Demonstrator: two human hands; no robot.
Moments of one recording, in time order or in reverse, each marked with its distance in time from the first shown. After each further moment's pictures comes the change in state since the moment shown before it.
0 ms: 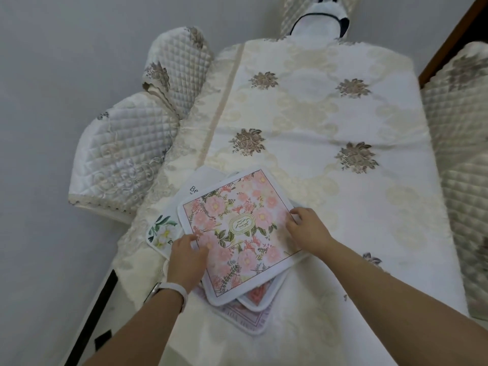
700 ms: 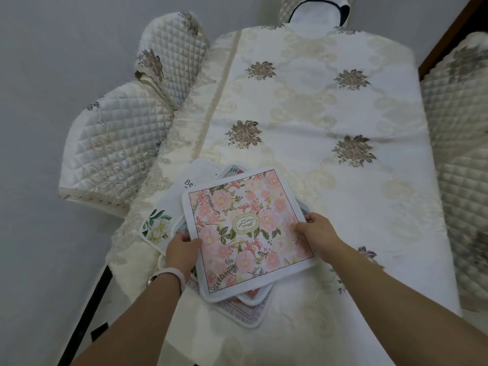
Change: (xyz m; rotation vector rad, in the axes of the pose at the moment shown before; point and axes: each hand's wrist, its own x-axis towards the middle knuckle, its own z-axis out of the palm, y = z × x) left_hand 0.021 -0.001 0.015 -0.370 0.023 -0.268; right_hand -0.003 0.033 -0.001 0.498 0.023 0.304
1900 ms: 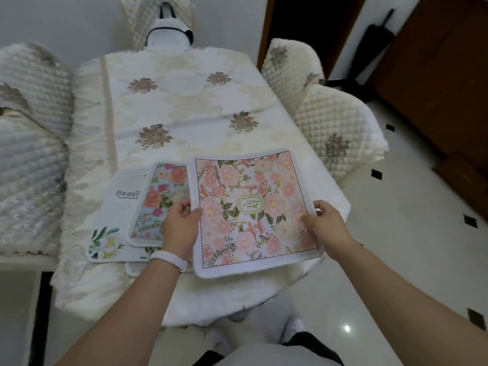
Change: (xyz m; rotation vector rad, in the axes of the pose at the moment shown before) left_hand -0.096 0.014 -0.020 -0.161 -0.630 0.451; right_hand -0.255 0.097 0.004 0.280 0.650 -0.039
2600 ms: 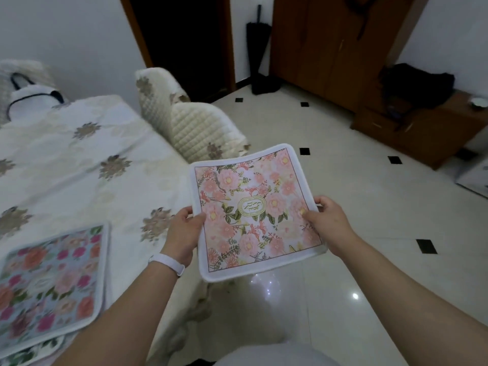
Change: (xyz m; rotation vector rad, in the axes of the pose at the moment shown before) left_hand -0.115 0.006 0.347 0.261 -0.434 0.013; right_hand 0.022 0.135 -0.326 0.305 0.273 0.058
